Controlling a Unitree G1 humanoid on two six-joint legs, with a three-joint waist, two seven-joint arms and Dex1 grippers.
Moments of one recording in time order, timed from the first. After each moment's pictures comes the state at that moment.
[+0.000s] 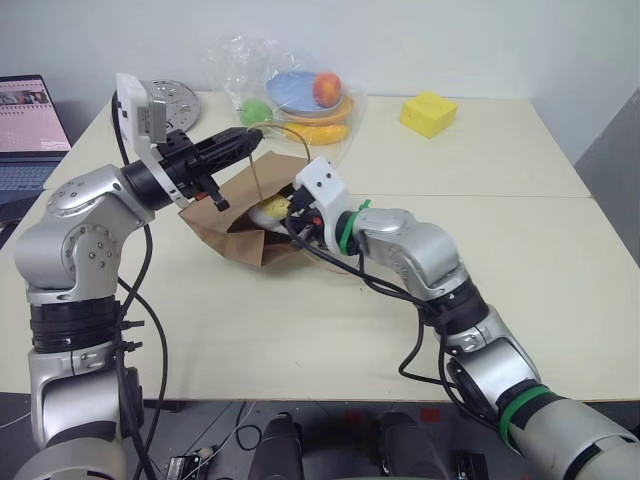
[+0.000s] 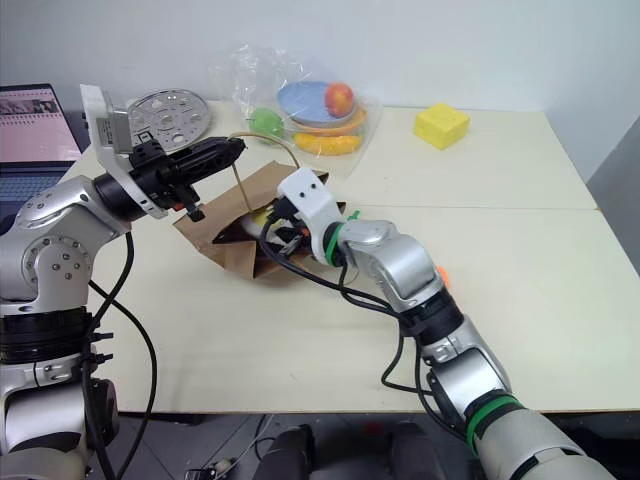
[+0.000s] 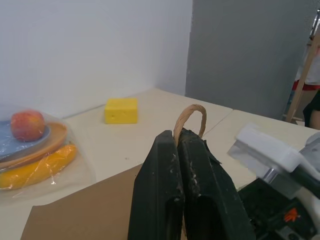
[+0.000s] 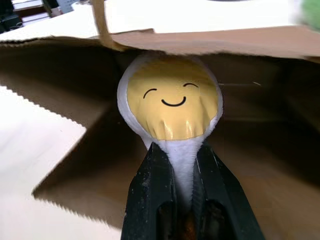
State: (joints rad) left arm -0.71 0.69 0.25 -0.01 -0.69 0.61 -0.88; right arm -0.98 -0.01 0.34 0.21 0.24 0.80 0.45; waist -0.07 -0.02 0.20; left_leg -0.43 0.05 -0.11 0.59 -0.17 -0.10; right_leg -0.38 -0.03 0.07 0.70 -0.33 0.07
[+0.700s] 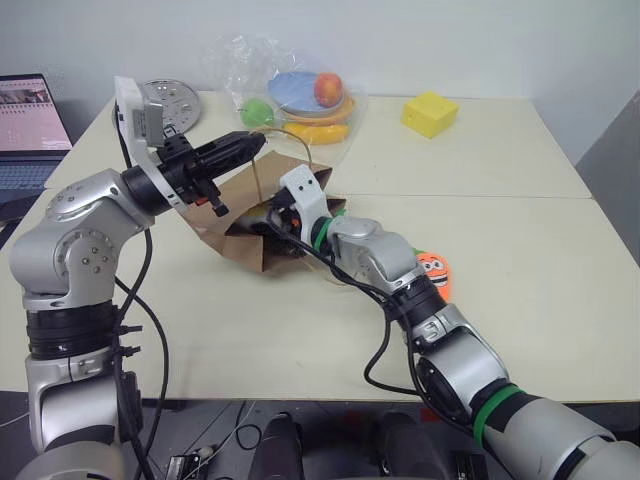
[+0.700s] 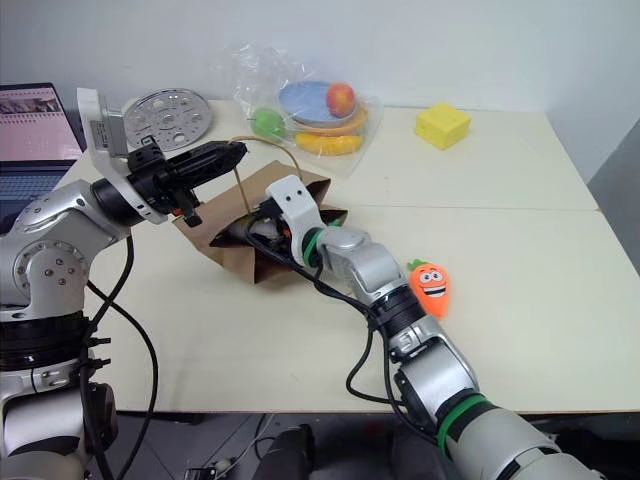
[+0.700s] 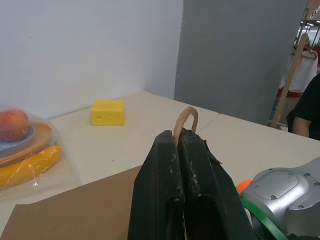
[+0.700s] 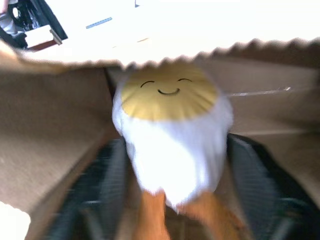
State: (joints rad) left arm -0.69 0.70 0.26 -0.05 -0.74 0.65 -0.90; right arm -0.98 0.11 0.23 0.46 0.20 0.56 0.46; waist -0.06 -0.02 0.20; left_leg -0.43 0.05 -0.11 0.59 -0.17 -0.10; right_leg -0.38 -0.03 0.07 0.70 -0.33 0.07
